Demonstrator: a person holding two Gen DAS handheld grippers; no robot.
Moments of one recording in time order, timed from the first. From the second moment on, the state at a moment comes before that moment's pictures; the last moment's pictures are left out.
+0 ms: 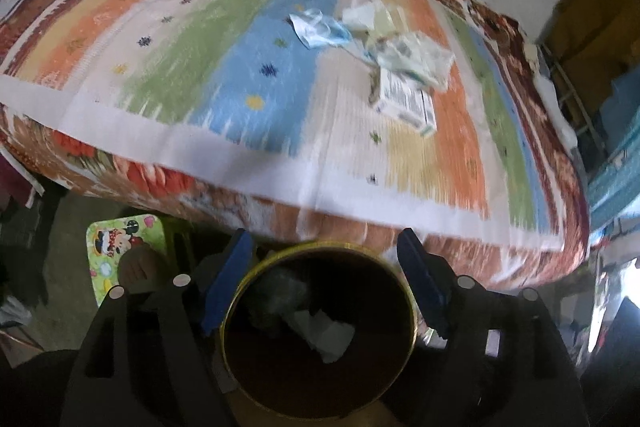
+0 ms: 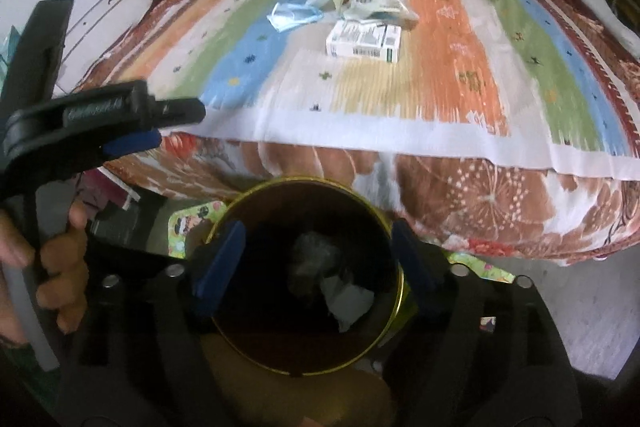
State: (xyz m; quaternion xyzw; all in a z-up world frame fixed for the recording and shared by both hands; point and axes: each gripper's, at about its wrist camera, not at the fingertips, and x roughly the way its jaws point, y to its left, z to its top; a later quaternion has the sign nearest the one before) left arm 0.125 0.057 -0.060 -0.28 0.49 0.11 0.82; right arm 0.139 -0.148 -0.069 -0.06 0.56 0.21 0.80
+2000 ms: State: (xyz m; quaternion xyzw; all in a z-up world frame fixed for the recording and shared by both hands) left arm 0.290 0.191 -0.101 -0.40 0.43 0.08 0.81; right arm 0.375 -0.080 -0.147 -0.26 0.48 0.39 0.75
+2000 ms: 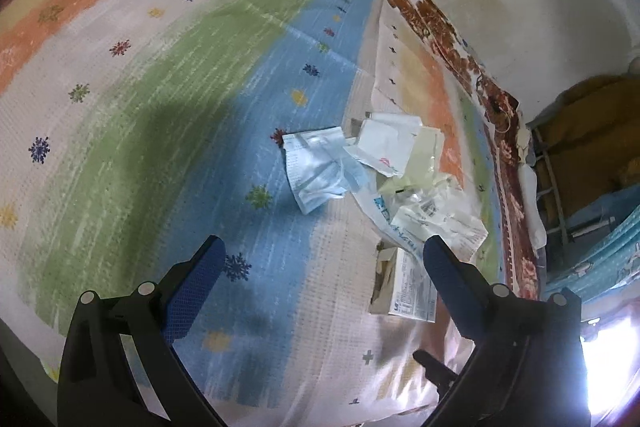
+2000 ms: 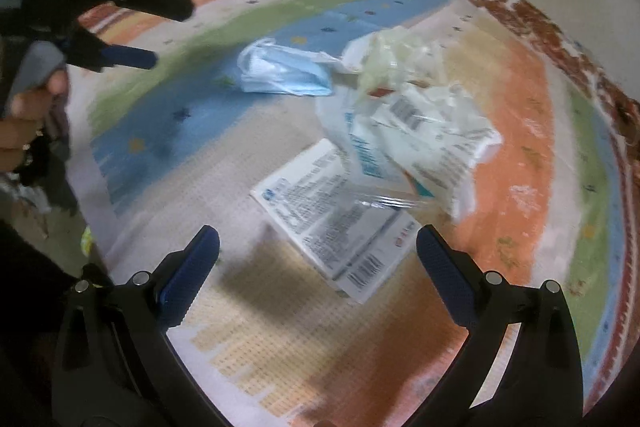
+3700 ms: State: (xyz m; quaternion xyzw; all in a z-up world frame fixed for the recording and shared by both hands) left arm 0.371 0.208 -0.164 -0.43 0.39 0.02 0.82; right arm 0.406 -0.092 -0.196 -0.24 0.49 0.45 0.71
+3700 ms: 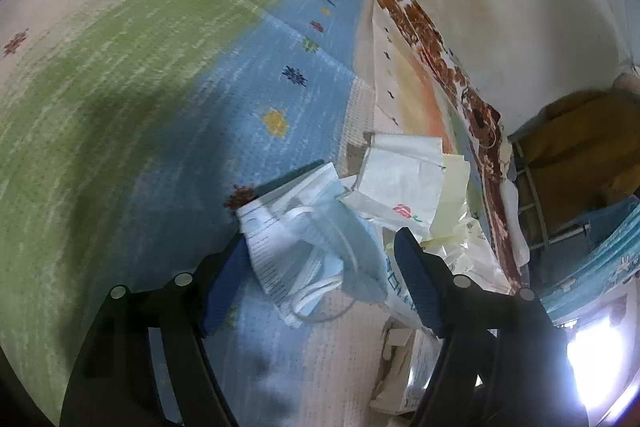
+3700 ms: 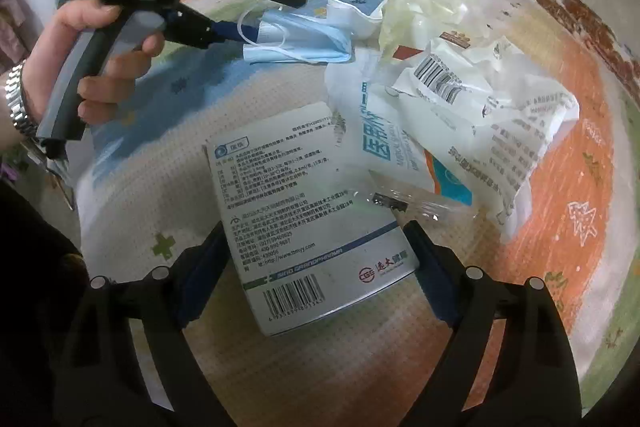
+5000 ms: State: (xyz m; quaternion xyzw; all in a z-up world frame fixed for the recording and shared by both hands) left arm 0.306 0.150 -0.047 -0.29 0.40 0.03 0.87; right arm 0.346 -0.090 -0.129 -0.20 0.52 0.27 0.78
